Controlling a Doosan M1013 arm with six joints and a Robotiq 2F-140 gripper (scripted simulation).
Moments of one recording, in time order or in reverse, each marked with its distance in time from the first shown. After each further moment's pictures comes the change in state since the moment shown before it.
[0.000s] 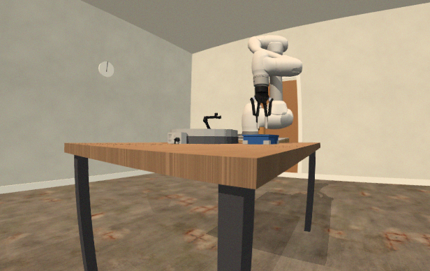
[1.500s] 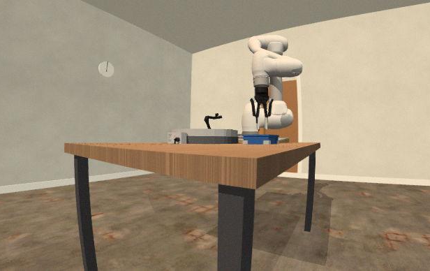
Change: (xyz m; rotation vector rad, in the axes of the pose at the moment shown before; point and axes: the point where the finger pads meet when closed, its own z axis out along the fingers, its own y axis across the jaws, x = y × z) arm 0.000 0.000 0.004 0.000 0.000 0.000
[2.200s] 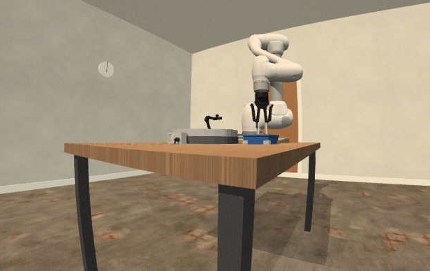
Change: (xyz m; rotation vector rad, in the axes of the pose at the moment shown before) arm 0.000 0.000 0.029 0.000 0.000 0.000
